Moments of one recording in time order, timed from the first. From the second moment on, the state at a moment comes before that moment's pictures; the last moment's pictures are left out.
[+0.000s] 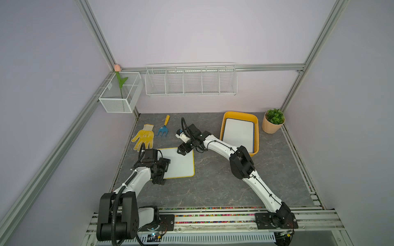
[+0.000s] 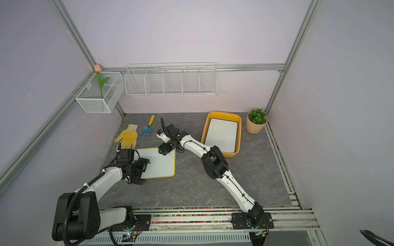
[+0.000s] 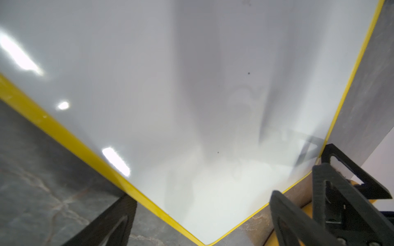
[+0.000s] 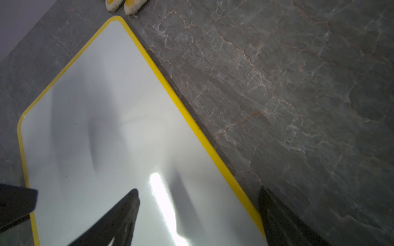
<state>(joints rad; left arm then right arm) -0.03 1.25 0.58 -0.49 0.25 -1.31 0.81 2.66 2.39 -0.67 -0.36 0.01</state>
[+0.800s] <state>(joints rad) -0.08 1.31 0.63 -0.56 0.20 -1.10 0.92 2.15 1.50 -0.30 -0.22 0.26</state>
